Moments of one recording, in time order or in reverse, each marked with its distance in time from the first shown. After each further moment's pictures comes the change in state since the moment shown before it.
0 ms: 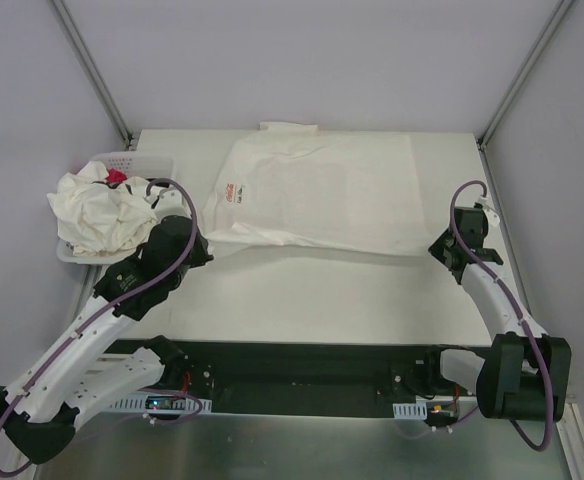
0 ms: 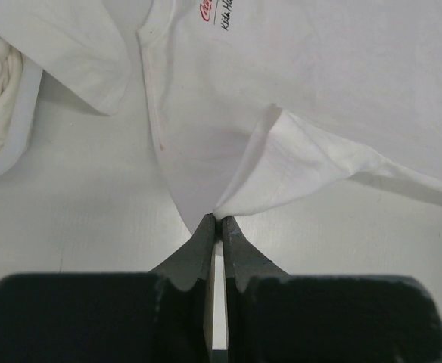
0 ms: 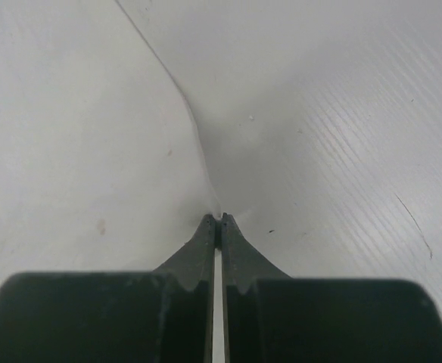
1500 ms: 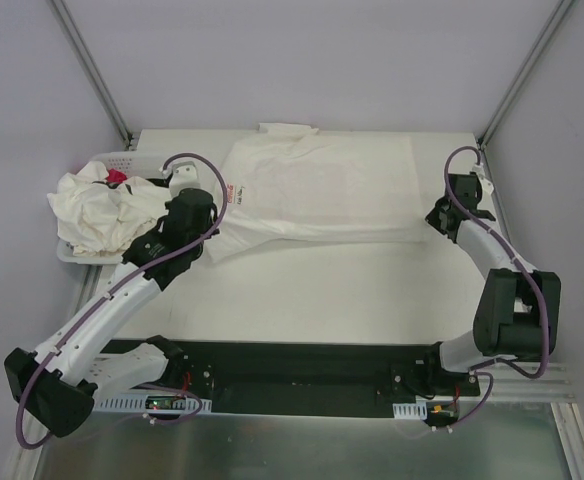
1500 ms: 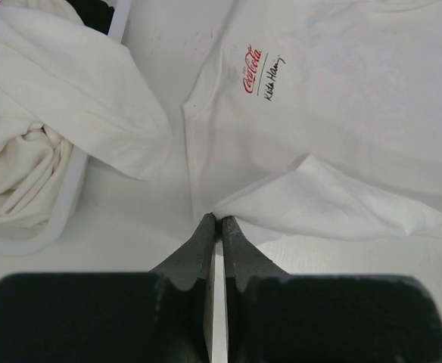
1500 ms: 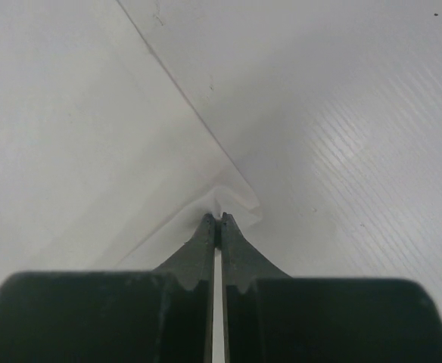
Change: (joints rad) left arm 0.077 0.219 0.056 0.200 -0.135 0.163; right arm 0.002 0.322 0.267 0.061 0.000 0.000
